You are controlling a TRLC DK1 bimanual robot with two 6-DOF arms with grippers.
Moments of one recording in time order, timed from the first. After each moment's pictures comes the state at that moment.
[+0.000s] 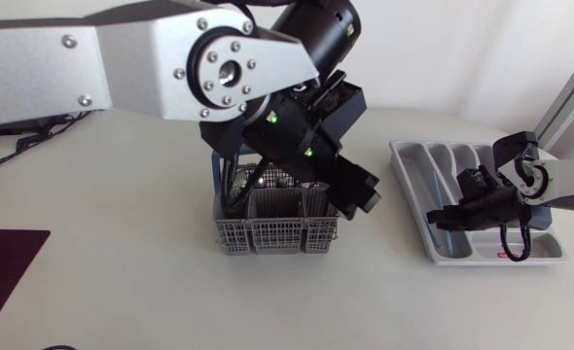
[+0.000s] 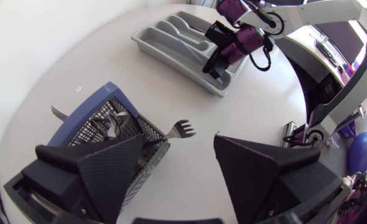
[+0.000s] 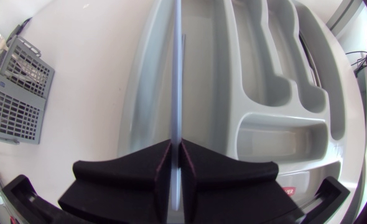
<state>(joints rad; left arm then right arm) -0.88 1.75 1.56 -0.70 0.08 0.03 -0.20 1.71 0.83 -0.25 -0.17 -0.21</state>
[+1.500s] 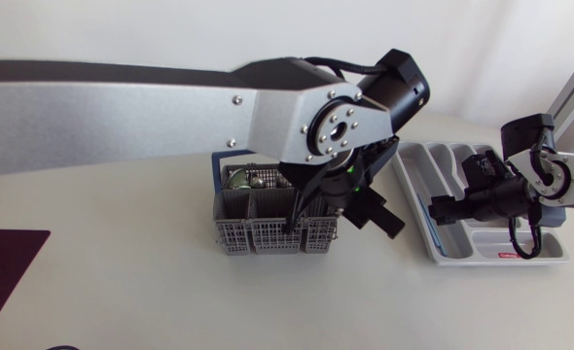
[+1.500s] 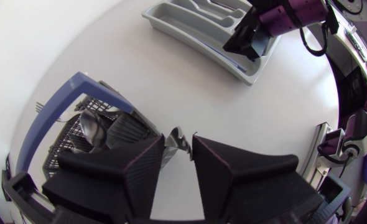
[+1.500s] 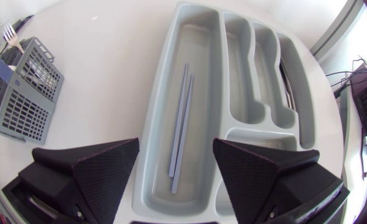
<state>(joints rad) -0.97 1.98 1.70 -0.75 -0.15 -0.05 -0.12 1.51 0.77 -0.26 -0.07 -0.21</state>
